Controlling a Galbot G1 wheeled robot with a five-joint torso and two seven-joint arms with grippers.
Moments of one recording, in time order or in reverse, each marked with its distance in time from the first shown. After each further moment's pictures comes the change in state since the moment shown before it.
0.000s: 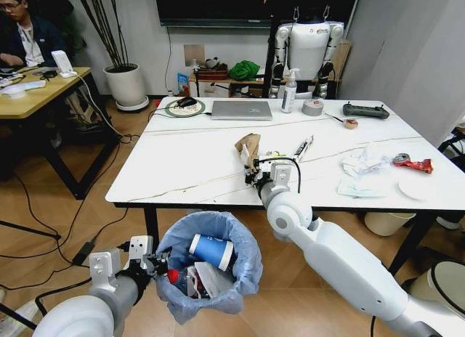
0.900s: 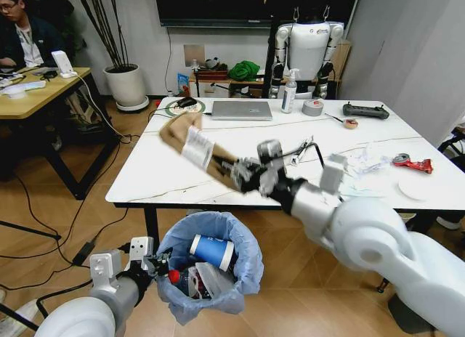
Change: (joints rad) left arm 0.004 -0.019 0.006 0.000 0.009 0.000 0.002; right arm -0.072 -0.474 0.103 0.581 0.261 0.041 -0.606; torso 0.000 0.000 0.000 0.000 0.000
